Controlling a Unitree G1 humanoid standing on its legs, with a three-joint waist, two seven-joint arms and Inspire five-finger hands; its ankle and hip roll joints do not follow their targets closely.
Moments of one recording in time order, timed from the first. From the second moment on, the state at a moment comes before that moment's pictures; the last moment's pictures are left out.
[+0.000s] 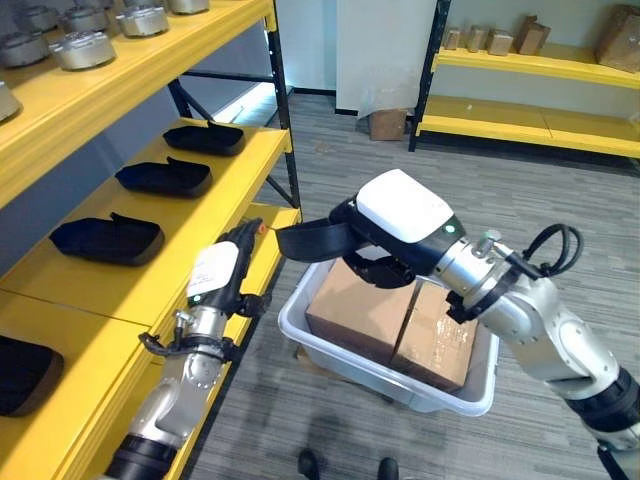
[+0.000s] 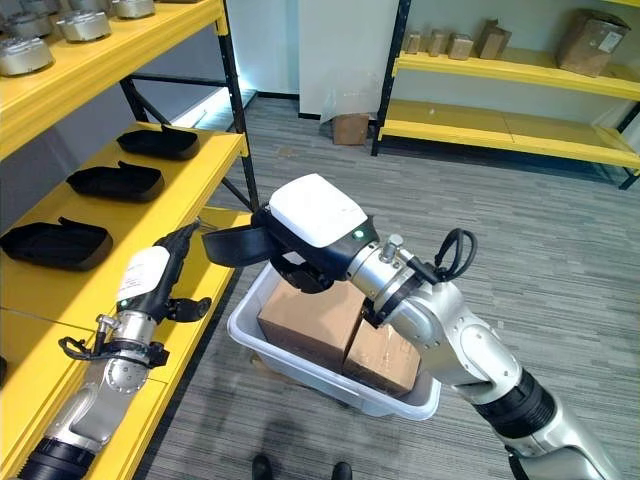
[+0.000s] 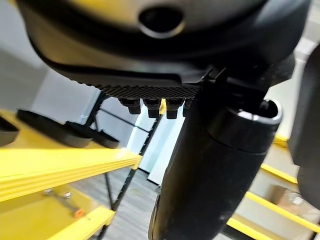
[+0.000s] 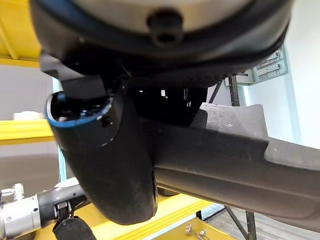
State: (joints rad) left arm -0.09 0.57 -0.17 -0.04 0.56 0.04 0.23; right arm -0.51 -0.75 0.43 -0.48 -0.59 0.05 0.21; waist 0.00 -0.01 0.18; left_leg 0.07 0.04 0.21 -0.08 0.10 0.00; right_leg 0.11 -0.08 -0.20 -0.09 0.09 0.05
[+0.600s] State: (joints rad) left arm -0.10 0.58 -0.19 -0.16 0.56 -0.02 0.20; right arm -0.51 -0.76 0.46 -0.48 -0.63 0.06 0.22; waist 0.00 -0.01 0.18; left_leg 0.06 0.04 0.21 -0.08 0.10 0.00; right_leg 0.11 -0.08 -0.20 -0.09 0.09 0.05
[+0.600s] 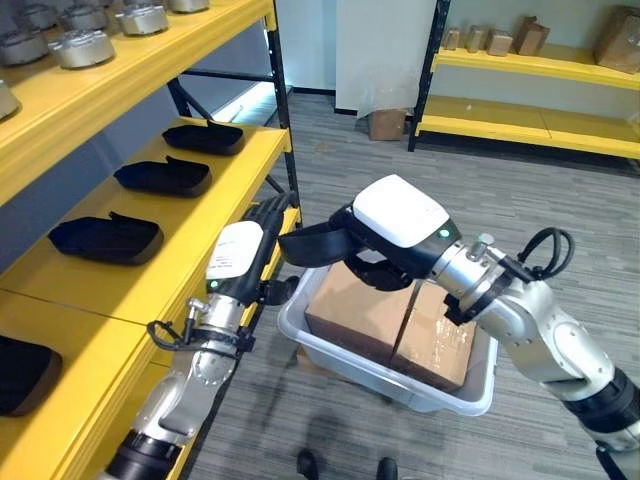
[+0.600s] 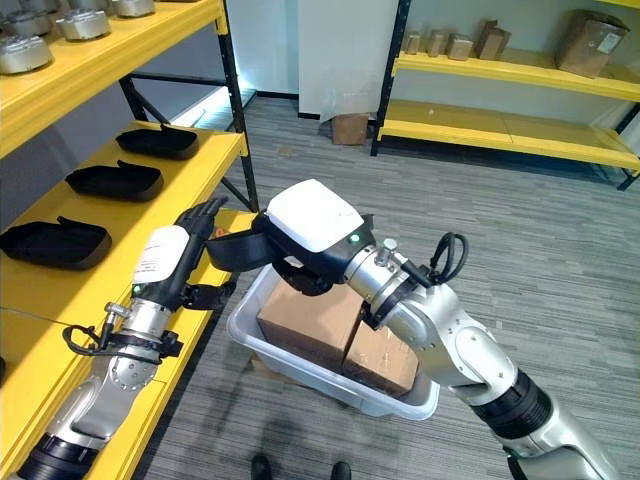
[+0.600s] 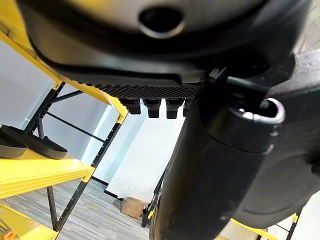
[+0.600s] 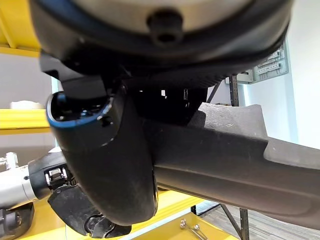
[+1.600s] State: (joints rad) left arm -0.10 0.58 -0.19 -0.17 0.51 -0.02 0.17; right arm -0.51 -0.76 0.46 -0.47 -0.63 0.08 0.22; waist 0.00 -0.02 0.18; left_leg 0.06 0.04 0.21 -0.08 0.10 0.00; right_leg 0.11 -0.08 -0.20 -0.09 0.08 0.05
